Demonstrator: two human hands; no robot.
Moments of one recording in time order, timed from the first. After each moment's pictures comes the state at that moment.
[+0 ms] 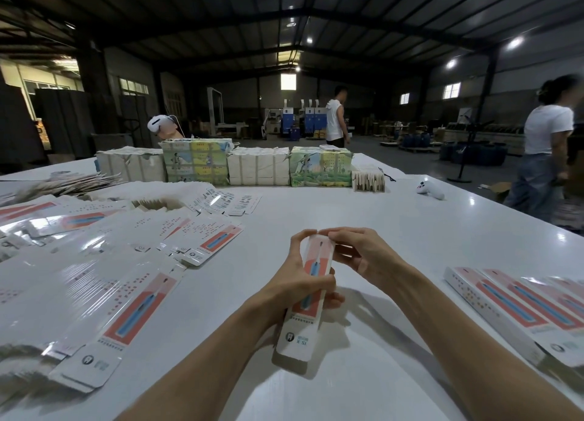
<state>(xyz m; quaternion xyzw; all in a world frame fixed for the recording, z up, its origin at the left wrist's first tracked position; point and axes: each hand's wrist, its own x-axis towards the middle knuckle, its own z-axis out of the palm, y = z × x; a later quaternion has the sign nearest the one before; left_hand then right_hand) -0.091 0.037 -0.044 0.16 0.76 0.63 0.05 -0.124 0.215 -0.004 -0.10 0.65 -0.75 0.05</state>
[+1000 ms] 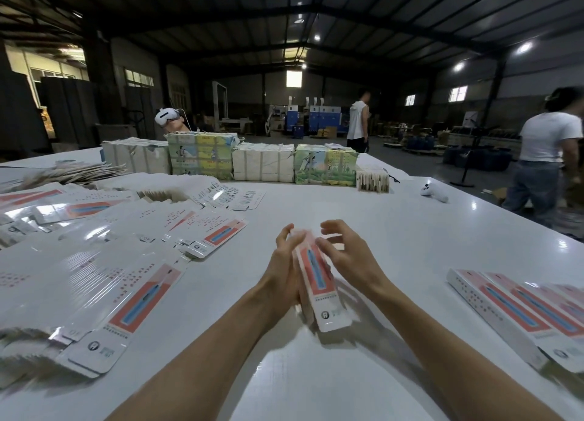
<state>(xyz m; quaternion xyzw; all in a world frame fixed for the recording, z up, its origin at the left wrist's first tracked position) -0.089 0.034 -0.038 0.04 0.53 0.85 0.04 -0.112 0.186 -0.021 -0.21 0.83 -0.49 -0.16</state>
